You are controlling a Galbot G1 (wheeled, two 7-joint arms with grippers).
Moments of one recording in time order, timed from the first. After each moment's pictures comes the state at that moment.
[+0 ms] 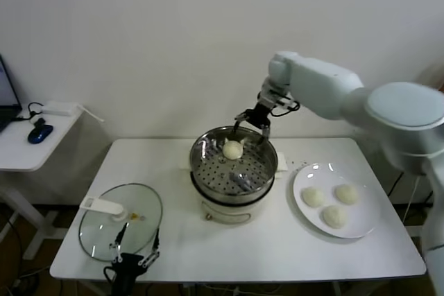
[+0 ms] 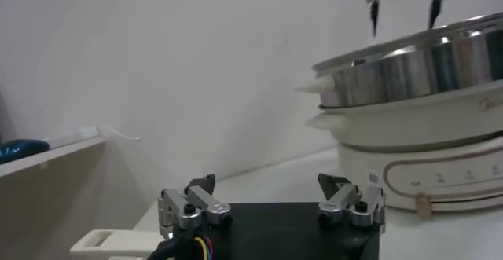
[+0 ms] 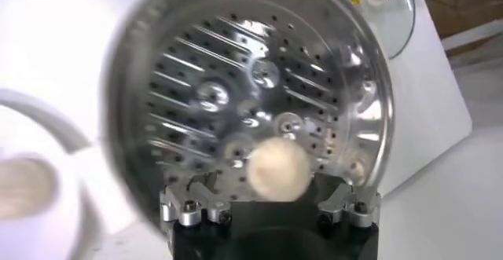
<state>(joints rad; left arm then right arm) 1.71 -1.54 -0.65 -1.84 0.16 -0.36 0.08 0.73 1.25 -1.73 0.75 0.64 0.81 -1.11</state>
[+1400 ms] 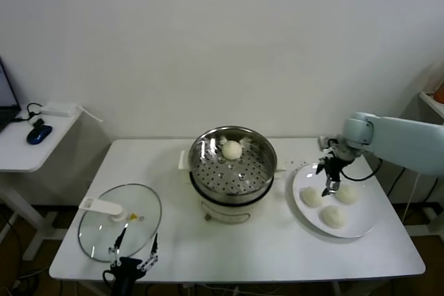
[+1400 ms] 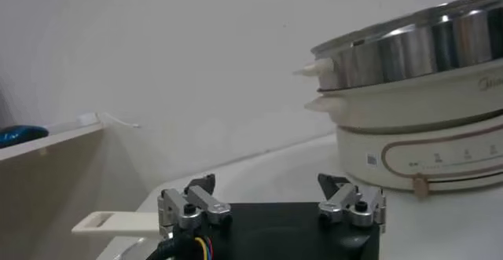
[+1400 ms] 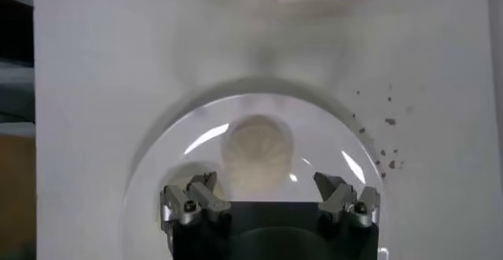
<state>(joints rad) 1.71 -1.54 -0.67 -1.81 0.17 -0.36 0.08 0.53 0.85 -1.69 1.06 0.60 -0.23 -0.92</state>
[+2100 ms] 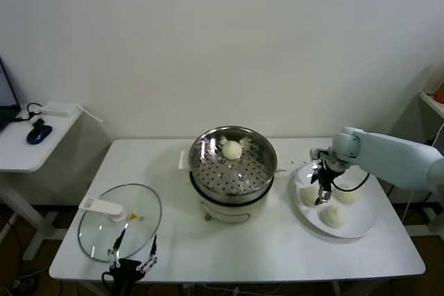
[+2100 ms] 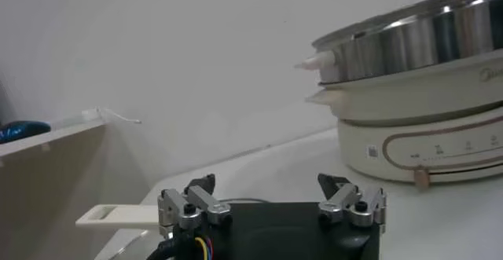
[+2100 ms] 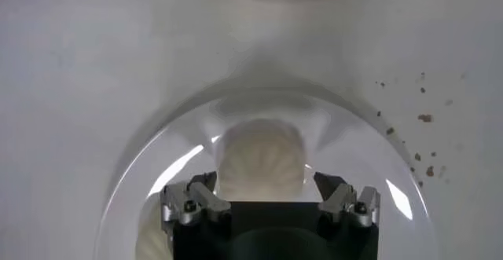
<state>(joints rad) 1.71 -1.54 -0.67 -1.80 0.17 -0.36 0.08 0.37 0.88 -1.56 0.97 0.54 -0.24 -0.92</state>
